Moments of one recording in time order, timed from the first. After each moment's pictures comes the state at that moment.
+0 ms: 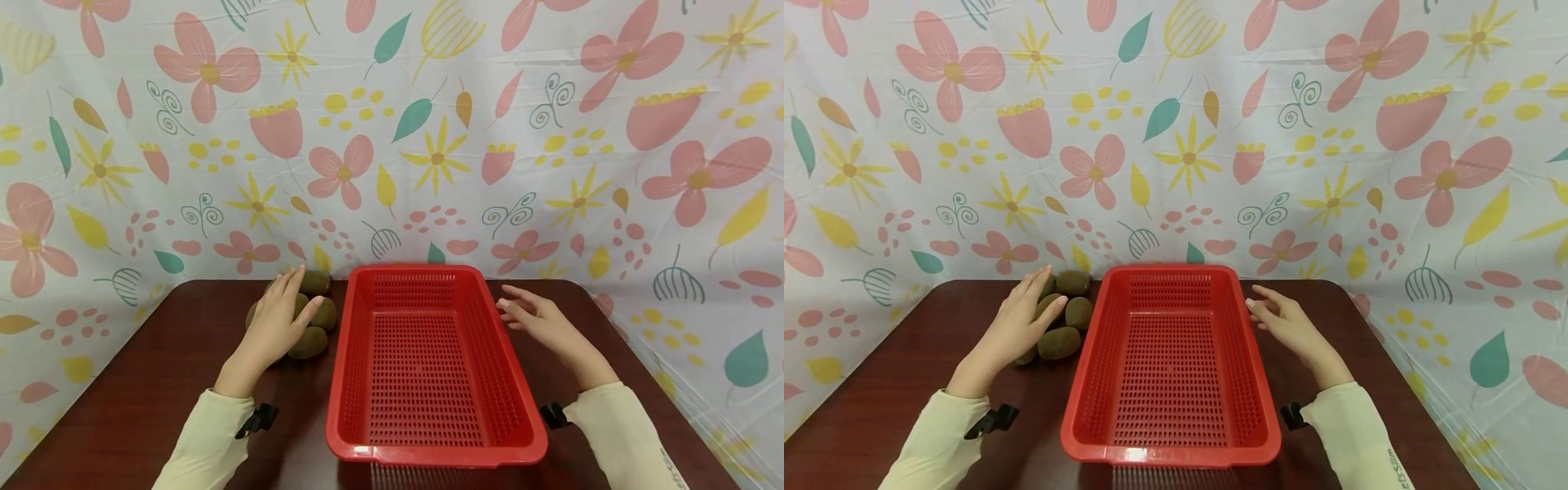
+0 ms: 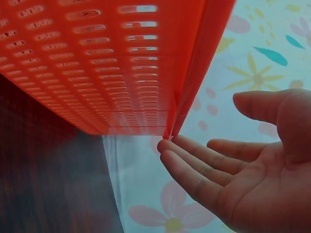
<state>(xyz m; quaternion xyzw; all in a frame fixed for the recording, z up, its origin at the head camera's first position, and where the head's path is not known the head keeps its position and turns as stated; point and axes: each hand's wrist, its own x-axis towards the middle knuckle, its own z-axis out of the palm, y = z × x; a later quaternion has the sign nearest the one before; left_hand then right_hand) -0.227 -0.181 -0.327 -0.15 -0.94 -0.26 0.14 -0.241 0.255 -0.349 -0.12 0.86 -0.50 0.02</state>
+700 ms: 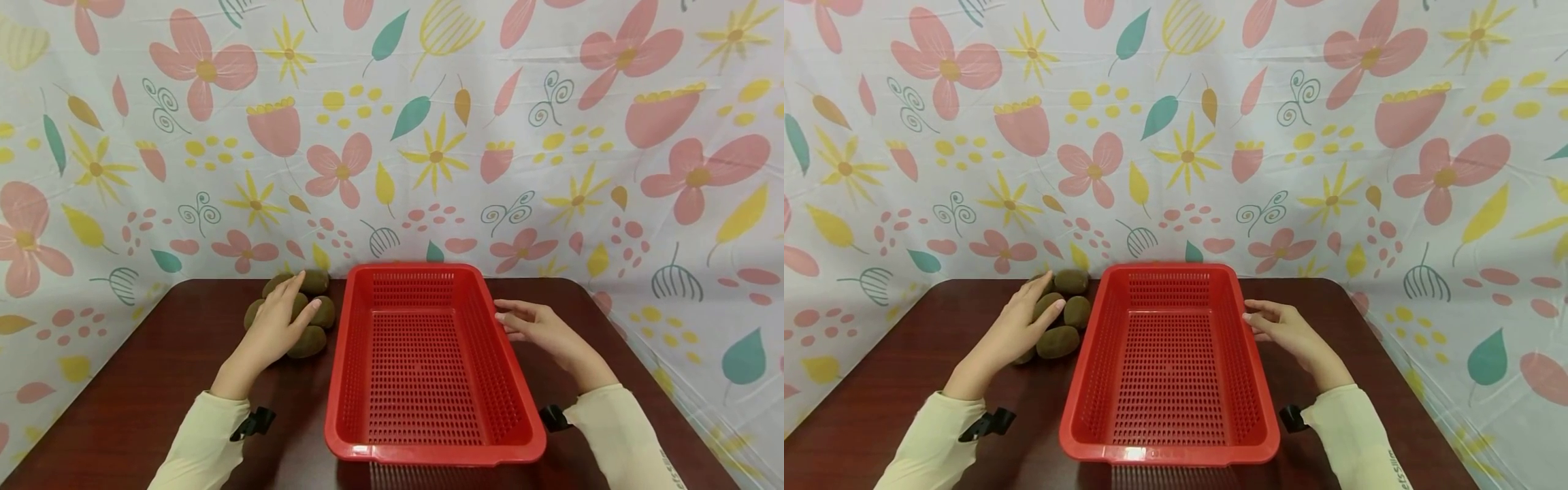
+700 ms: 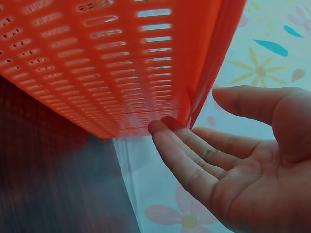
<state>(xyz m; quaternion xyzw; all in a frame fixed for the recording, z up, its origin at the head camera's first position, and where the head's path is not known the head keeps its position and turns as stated) -0.226 -0.185 -0.333 -0.16 -0.93 -0.31 0.10 -0.240 0.262 -0.359 -0.11 0.83 -0.53 0.09</state>
